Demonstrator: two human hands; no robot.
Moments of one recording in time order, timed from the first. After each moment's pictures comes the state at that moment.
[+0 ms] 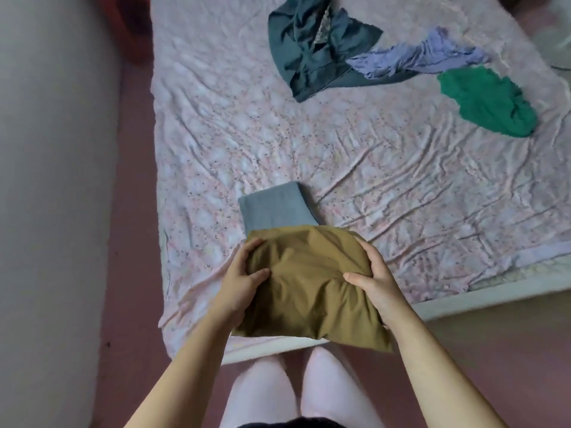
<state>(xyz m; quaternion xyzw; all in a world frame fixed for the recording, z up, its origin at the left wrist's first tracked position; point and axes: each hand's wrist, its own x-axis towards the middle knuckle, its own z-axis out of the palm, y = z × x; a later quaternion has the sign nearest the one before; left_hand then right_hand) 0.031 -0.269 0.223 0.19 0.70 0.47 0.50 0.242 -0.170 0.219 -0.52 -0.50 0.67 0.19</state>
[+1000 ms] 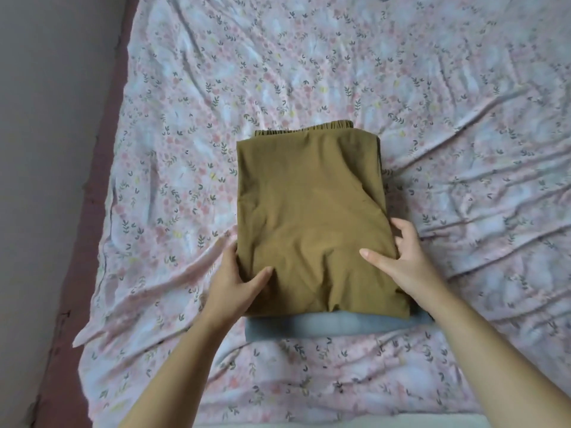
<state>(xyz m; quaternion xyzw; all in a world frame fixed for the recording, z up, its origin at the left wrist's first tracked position) -0.011 -0.228 -0.068 0.18 0.81 0.39 0.40 0.182 -0.038 -0.066 -0.52 -0.62 0.59 0.02</state>
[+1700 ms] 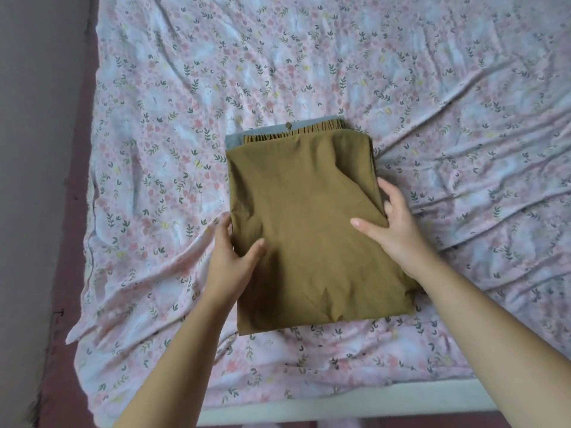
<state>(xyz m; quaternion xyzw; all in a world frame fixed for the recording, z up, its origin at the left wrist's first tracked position) -0.006 -0.211 -0.063 0.16 0.81 0.43 0.37 0.173 -0.033 -0.060 -0.49 -0.61 0.61 0.09</state>
